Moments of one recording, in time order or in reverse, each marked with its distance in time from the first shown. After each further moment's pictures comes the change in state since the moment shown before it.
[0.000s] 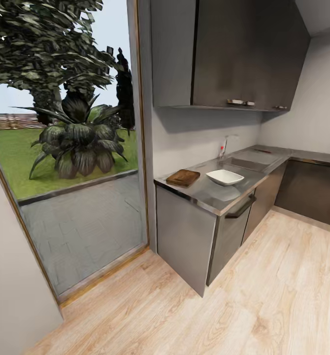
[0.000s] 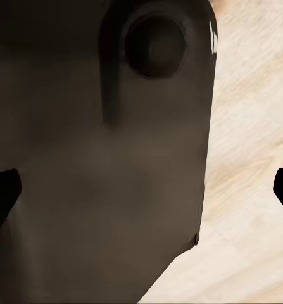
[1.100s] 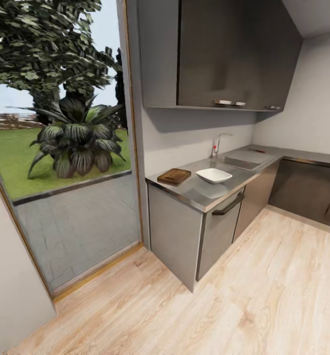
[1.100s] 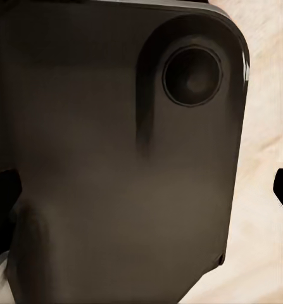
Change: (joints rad) left arm 0.001 0.003 0.004 -0.010 -0.003 -0.001 -0.003; right arm 0.000 0.034 0.002 -0.032 0.002 -0.007 -0.003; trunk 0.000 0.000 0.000
